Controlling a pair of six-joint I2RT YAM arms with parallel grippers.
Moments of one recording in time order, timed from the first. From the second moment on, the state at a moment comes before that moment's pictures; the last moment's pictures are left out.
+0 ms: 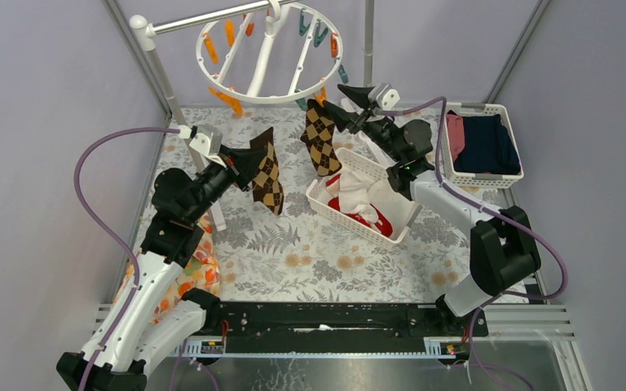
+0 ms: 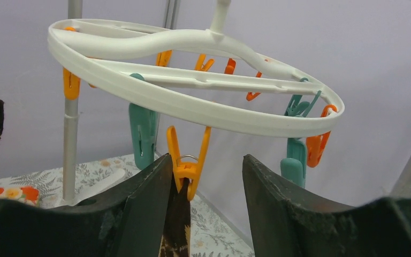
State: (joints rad) left arm -0.35 0.79 0.85 0.09 0.32 -0.24; right arm 0.49 1.59 1.12 0.96 -0.39 -0.07
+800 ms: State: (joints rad) left arm -0.35 0.79 0.85 0.09 0.33 -0.24; right arm 0.39 1.56 1.21 0.71 -0.57 -0.12
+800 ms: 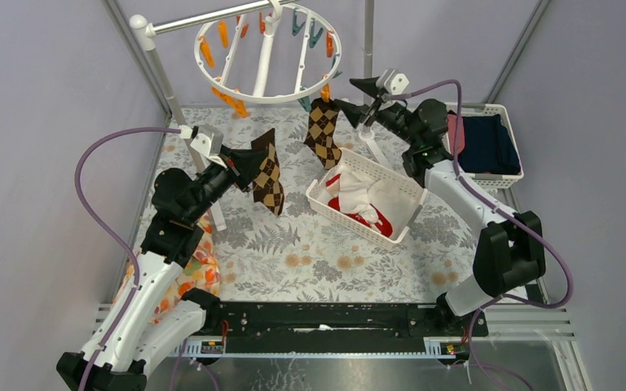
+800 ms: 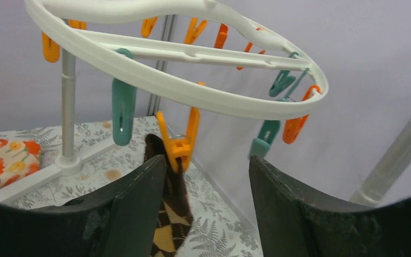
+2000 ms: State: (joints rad) left arm -0.35 0.81 0.85 0.09 0.35 -0.24; right arm 0.14 2.16 1.99 0.85 -1.27 0.45
